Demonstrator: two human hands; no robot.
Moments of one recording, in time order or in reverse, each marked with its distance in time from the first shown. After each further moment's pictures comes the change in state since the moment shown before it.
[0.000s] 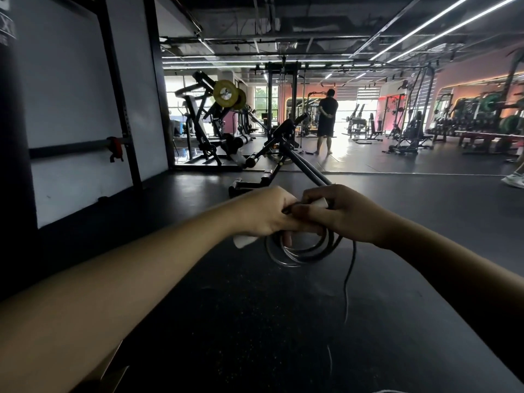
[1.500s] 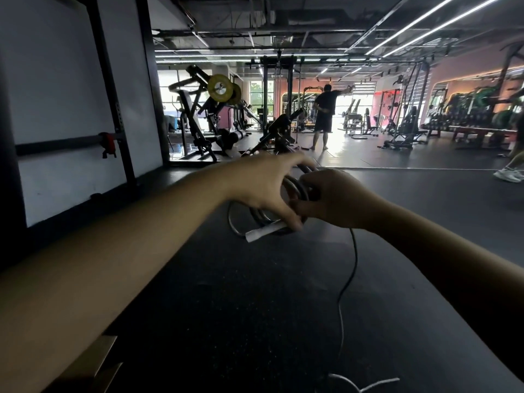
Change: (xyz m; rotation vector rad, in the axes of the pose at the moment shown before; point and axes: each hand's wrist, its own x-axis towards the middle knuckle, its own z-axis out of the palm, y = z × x) left_hand 0.006 0.030 -0.036 0.327 0.007 0.064; right_hand 0.011 0.004 -0.009 -0.472 0.058 0.032
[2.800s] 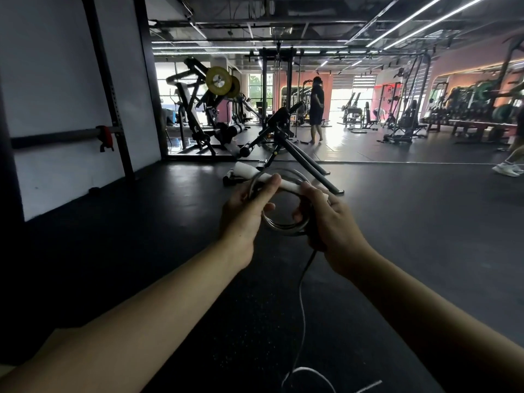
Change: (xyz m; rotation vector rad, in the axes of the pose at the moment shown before) left_hand -0.010 -0.012 0.110 -1.366 0.742 -0.419; right_hand -0.035 -0.021 0.061 1.189 0.313 0.417
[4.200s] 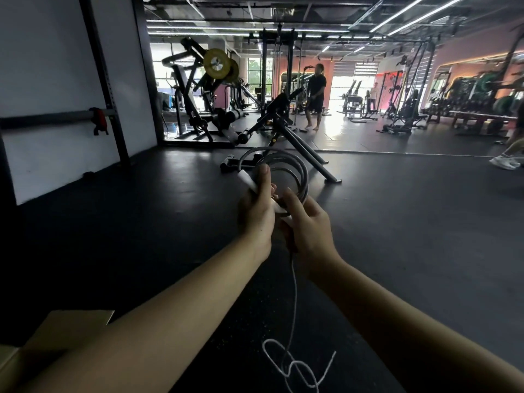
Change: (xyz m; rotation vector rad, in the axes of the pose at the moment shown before) left_hand 0.005 -0.032 0.022 -0.004 0.199 -0.062; right_hand -0.007 0.043 0.031 0.165 0.110 0.033
